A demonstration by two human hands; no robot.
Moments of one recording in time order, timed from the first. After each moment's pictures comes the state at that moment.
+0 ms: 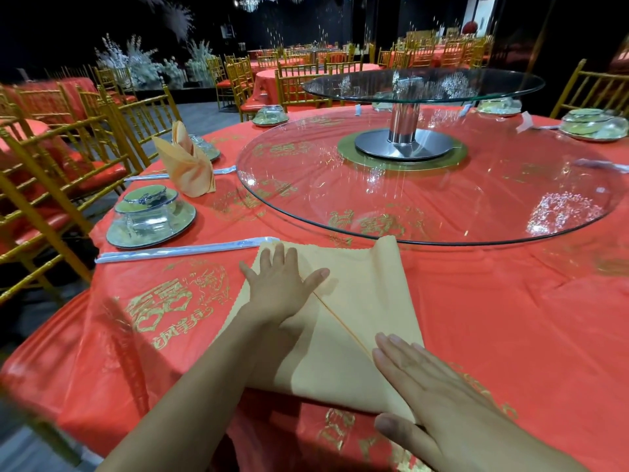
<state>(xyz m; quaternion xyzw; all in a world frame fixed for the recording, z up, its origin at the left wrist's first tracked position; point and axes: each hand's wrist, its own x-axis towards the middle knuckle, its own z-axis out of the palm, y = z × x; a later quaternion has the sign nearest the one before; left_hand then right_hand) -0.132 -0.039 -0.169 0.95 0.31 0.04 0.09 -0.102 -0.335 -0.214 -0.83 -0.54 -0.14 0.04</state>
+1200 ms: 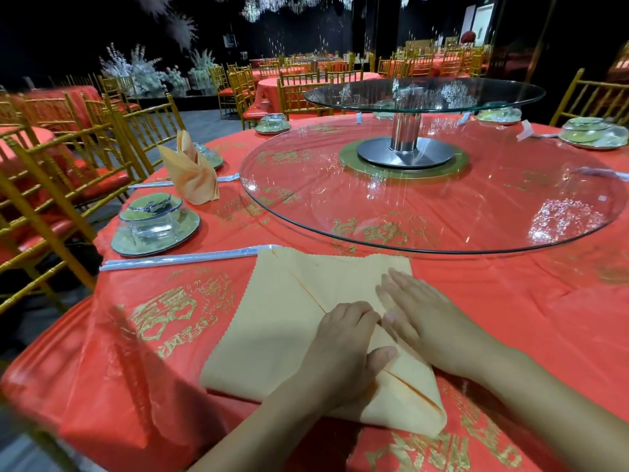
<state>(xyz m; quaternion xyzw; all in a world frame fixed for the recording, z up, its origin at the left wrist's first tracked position) -0.159 -0.120 -0.196 0.97 0.00 0.19 0.15 -0.046 -0.251 -0.162 -0.86 -0.51 0.02 0.10</state>
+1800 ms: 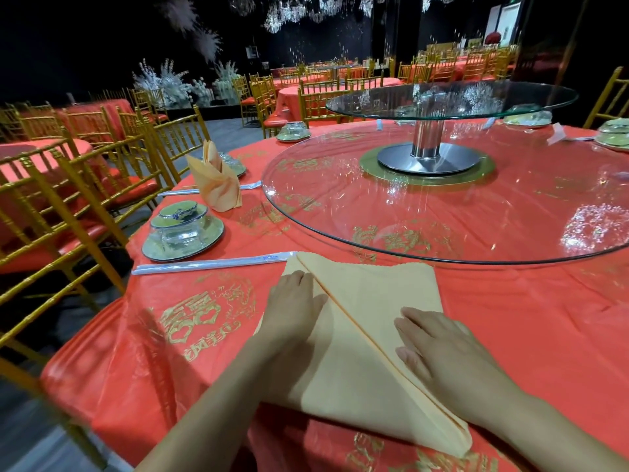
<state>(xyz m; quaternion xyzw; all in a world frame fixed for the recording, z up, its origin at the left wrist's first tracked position) -0.153 -0.027 -0.171 0.96 0.26 0.07 0.06 -0.076 -0.252 -0.175 -0.88 -0.48 -0.04 0.07</state>
